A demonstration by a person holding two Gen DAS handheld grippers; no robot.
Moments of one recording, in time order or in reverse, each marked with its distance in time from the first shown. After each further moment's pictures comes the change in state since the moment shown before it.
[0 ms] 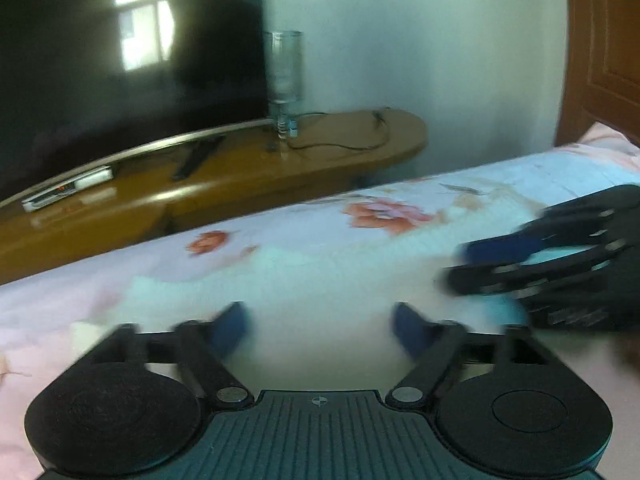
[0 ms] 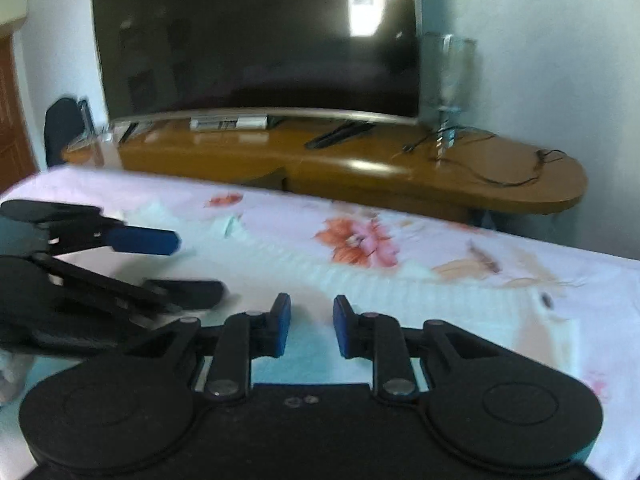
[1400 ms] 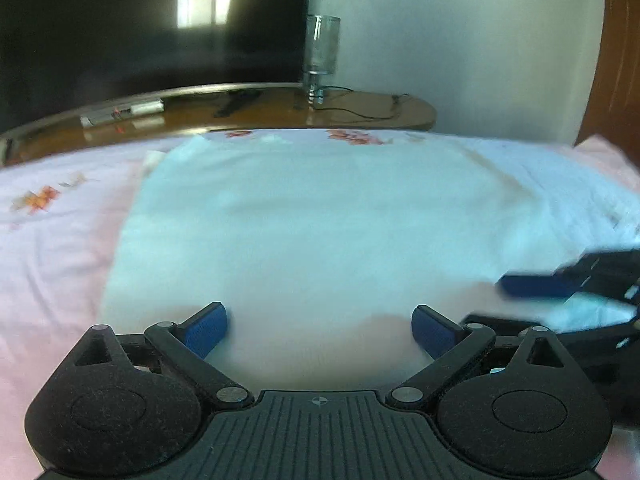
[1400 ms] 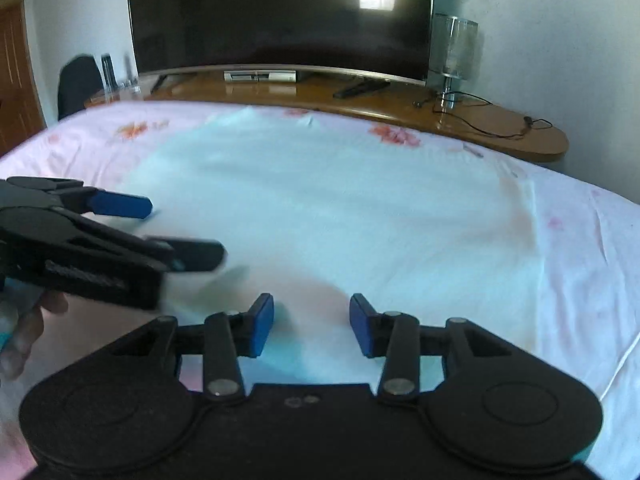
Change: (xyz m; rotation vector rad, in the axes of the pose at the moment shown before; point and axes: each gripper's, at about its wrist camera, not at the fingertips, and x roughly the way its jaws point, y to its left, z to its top) left arm -0.138 -0.056 -0.092 -0.149 0.068 0.073; right arm -0.130 0.093 -0.095 -0.045 0.070 -0.055
